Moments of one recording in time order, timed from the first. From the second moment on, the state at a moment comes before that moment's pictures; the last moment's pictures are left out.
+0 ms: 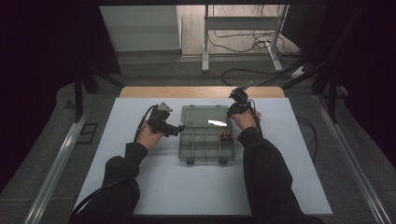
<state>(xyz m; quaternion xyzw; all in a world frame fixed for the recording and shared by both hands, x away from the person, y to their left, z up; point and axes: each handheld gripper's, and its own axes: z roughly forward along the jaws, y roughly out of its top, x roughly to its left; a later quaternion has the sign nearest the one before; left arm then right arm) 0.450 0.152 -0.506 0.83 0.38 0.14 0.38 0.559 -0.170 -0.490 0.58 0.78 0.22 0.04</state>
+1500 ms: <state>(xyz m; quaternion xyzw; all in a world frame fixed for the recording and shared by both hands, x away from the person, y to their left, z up) 0.469 0.148 -0.526 0.81 0.43 0.09 0.38 0.518 -0.167 -0.449 0.54 0.77 0.31 0.12</state>
